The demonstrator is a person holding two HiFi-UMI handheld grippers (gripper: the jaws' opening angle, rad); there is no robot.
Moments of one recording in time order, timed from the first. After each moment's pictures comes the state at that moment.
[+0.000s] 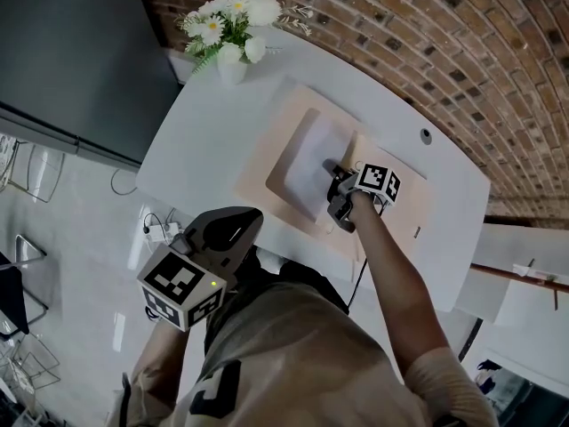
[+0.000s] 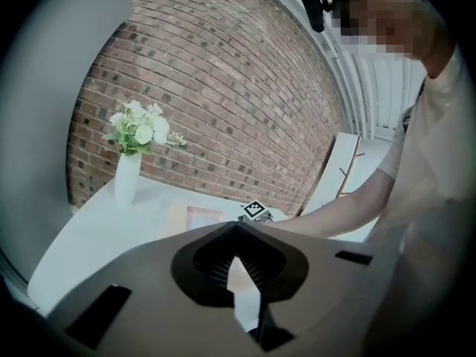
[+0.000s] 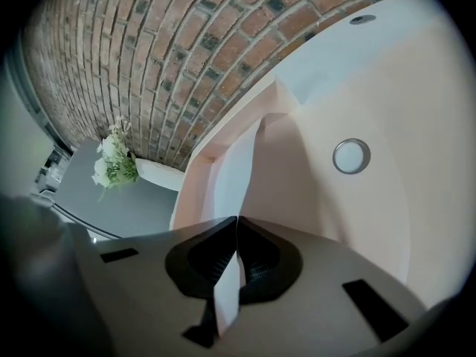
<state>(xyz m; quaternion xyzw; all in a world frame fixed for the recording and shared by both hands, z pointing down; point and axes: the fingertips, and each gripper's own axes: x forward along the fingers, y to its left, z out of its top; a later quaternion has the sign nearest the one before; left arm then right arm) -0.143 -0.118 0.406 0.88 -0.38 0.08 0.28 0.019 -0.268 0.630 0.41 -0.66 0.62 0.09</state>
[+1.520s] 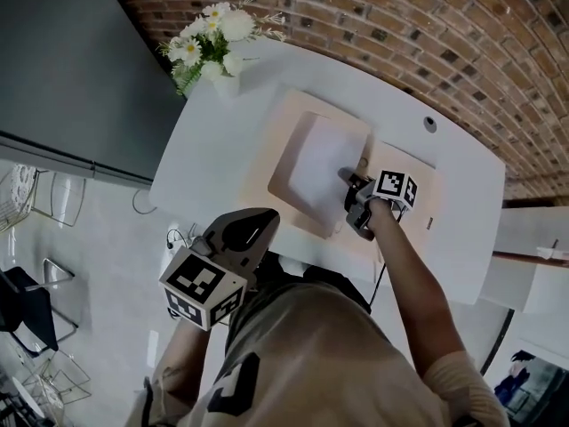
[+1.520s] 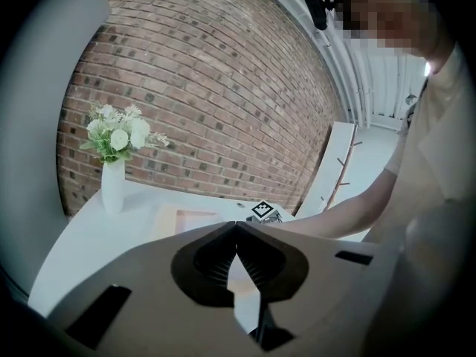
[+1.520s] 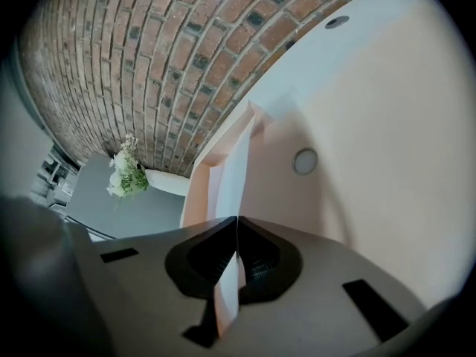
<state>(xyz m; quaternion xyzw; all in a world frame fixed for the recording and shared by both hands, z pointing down) -0.108 -0.124 0.399 0.88 -0.37 0.11 0.26 0.052 -0.248 0.618 0.40 -0.65 0.65 0.06</state>
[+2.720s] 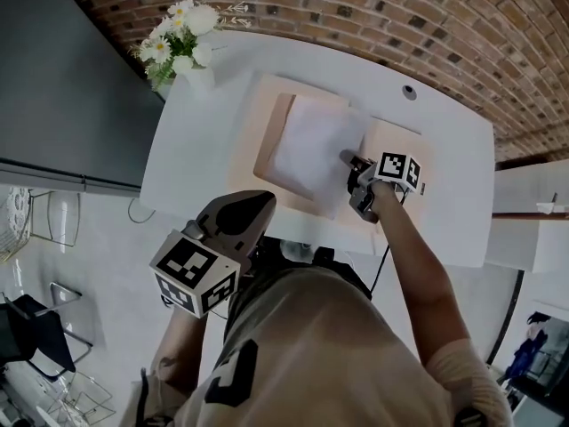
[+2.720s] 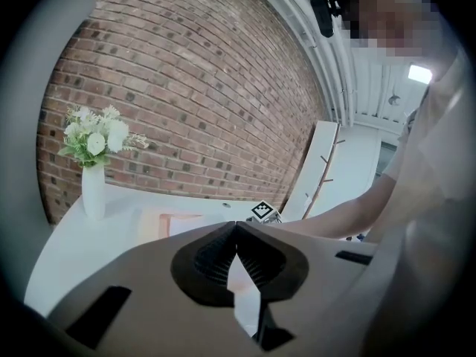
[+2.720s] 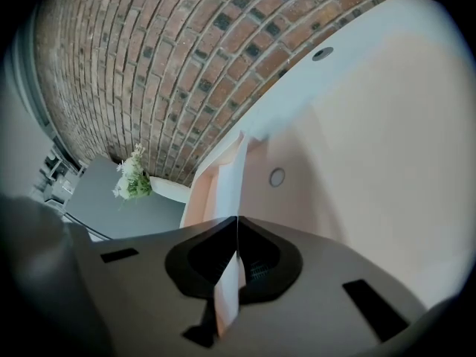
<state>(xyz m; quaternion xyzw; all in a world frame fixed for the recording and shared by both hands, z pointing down) -0.089 -0.117 0.382 0.91 -0.32 0.11 0.24 0.095 -0.229 0.597 0.43 -0.66 0.61 0.04</state>
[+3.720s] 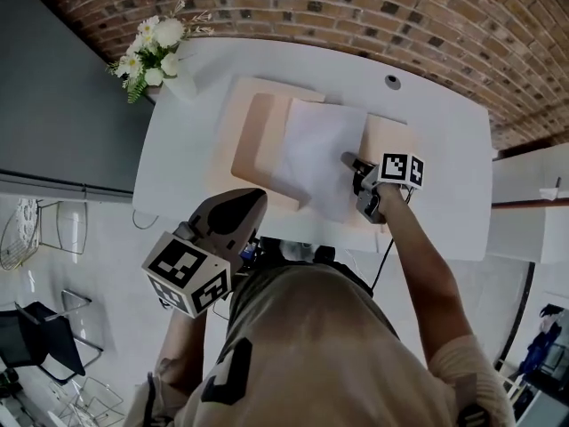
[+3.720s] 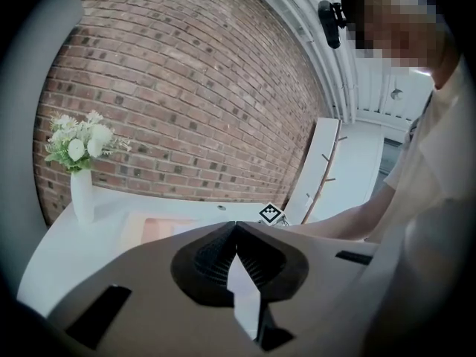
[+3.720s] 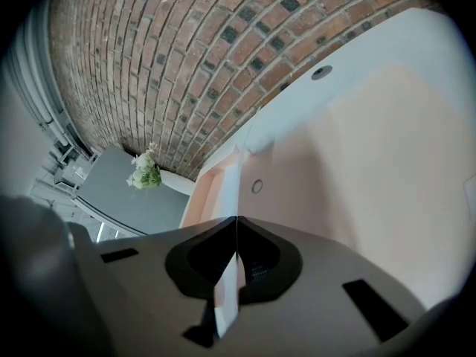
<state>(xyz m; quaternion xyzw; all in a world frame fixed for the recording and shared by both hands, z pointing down) -0.042 -0.111 0.370 0.91 -0.33 0.12 0.23 0.146 -0.207 0.585 0.41 -0.69 0.59 0.06</state>
